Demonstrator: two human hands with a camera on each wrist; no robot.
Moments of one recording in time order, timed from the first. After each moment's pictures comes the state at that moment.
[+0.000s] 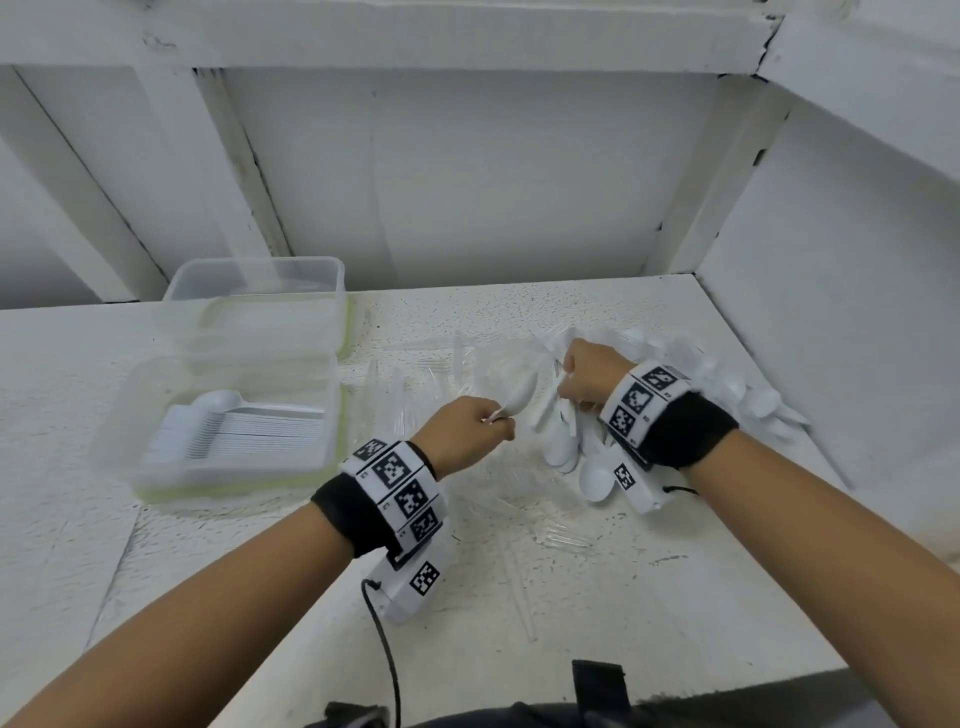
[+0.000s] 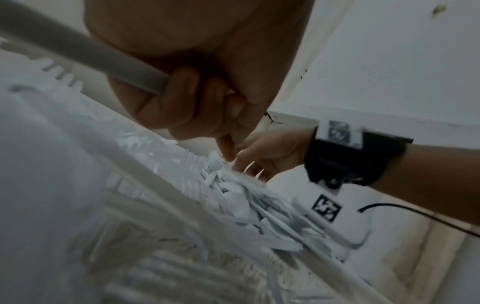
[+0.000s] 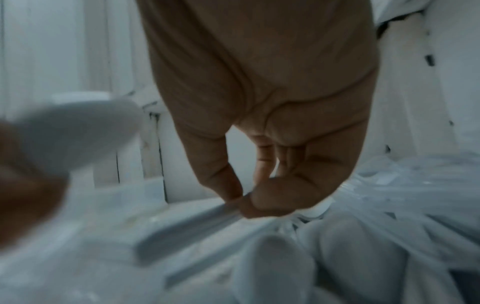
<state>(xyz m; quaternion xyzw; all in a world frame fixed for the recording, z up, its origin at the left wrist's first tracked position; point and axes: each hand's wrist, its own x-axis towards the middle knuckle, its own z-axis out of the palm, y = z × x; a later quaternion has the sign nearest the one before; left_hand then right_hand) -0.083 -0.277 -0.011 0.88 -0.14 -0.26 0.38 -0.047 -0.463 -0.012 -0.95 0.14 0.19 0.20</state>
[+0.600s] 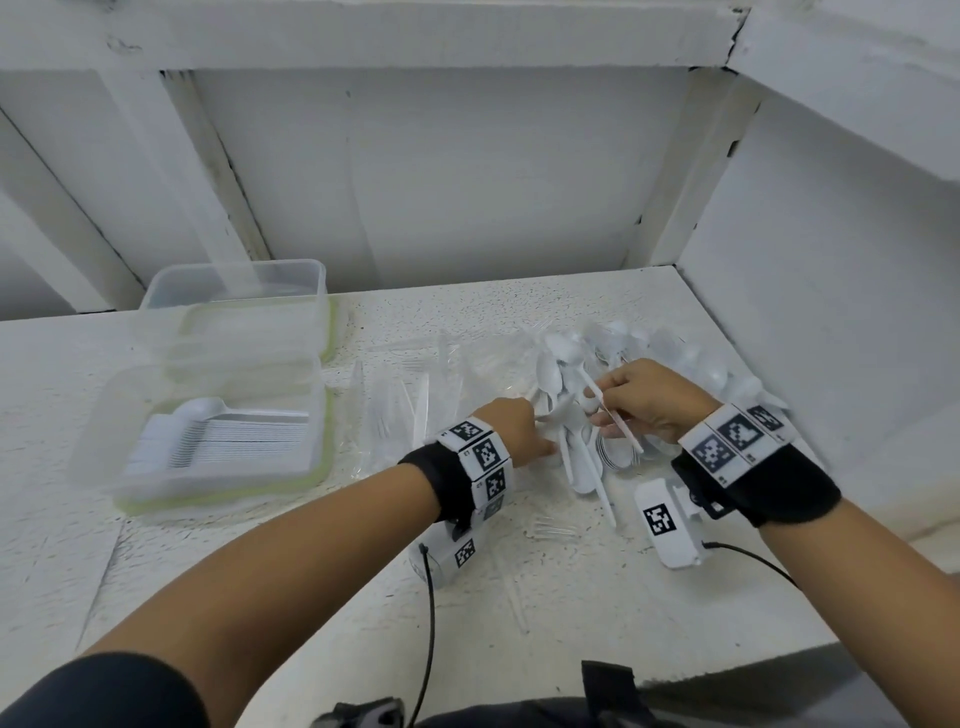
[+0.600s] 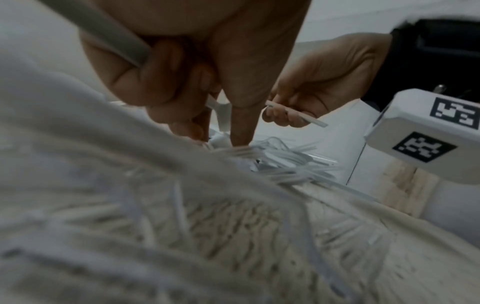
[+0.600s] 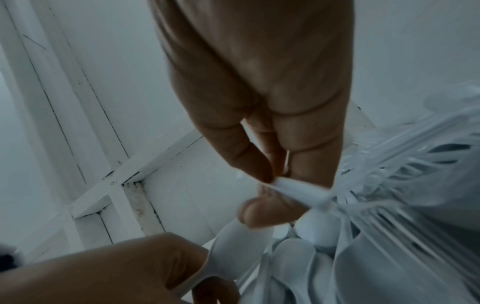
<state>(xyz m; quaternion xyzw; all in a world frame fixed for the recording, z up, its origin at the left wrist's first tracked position) -0.072 -0.340 -0.039 0.92 -0.24 -0.26 0.15 -0.111 -0.493 0.007 -0.81 0.27 0.16 0.50</state>
